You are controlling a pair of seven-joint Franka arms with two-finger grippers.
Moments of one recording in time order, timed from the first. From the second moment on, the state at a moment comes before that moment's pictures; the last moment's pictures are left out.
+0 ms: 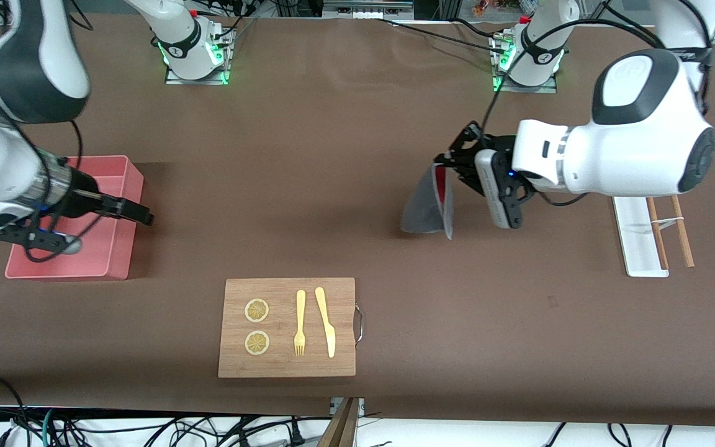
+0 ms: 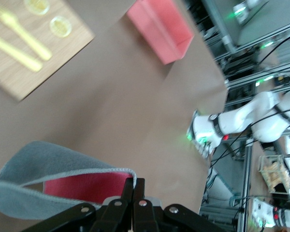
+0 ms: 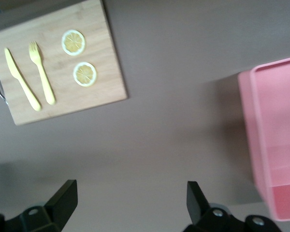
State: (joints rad) left arm 0.03 0.40 -0.43 -1.38 -0.74 1.66 0.57; right arm 0.14 0.30 0.01 -1.50 0.15 1.79 0.37
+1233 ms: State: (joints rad) left arm -0.19 0.47 -0.43 -1.39 -1.23 2.07 0.63; right arm 0.35 0.49 0.02 -1.50 0.26 2.07 0.86
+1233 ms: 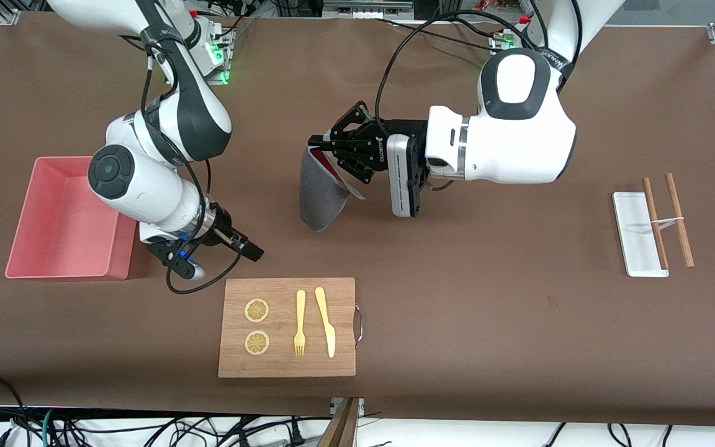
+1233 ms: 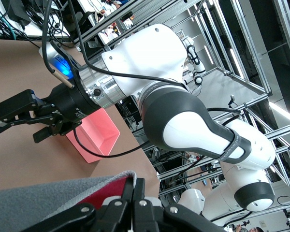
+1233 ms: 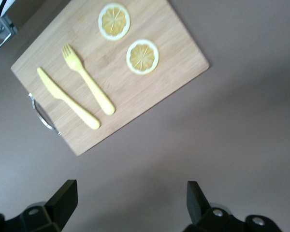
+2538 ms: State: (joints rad) left arm -0.19 0.48 -0.43 -1.39 -1.23 2.07 0.63; right arm 0.39 0.59 0.09 -1.50 0.48 1.92 0.89
